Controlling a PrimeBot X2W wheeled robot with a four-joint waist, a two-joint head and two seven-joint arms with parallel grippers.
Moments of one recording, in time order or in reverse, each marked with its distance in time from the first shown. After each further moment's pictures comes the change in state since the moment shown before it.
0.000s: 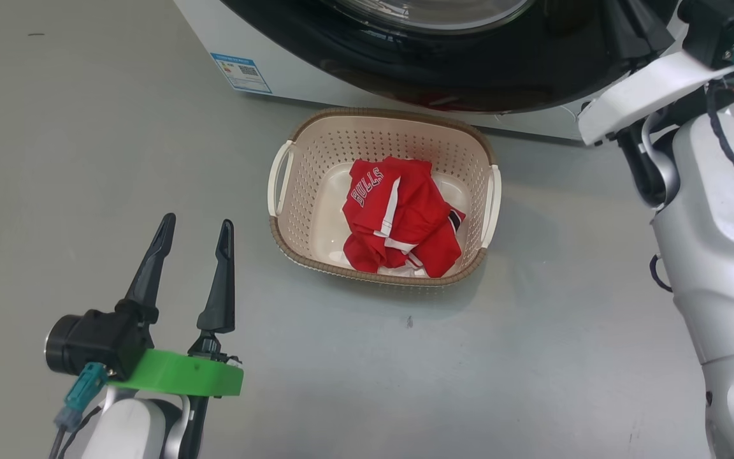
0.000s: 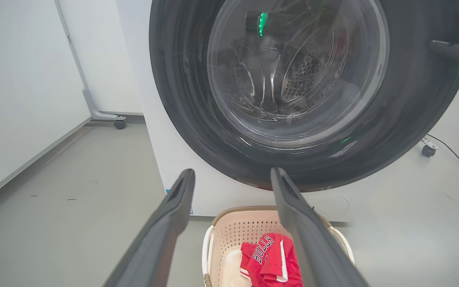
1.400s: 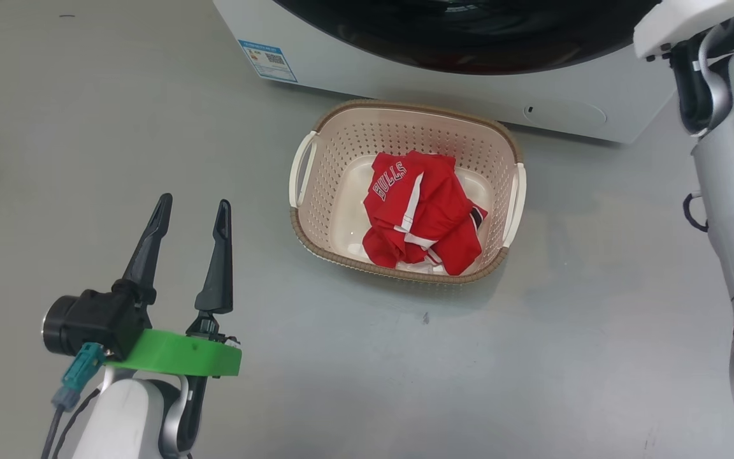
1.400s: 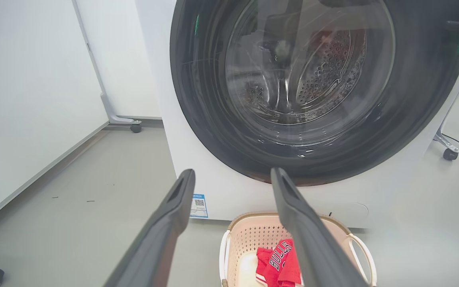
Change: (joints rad) left arm -0.055 -0.031 0.033 0.041 0.028 -0.040 0.000; right arm -0.226 -0.031 -0.056 0.244 0.018 -0.017 -0.048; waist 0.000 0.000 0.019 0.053
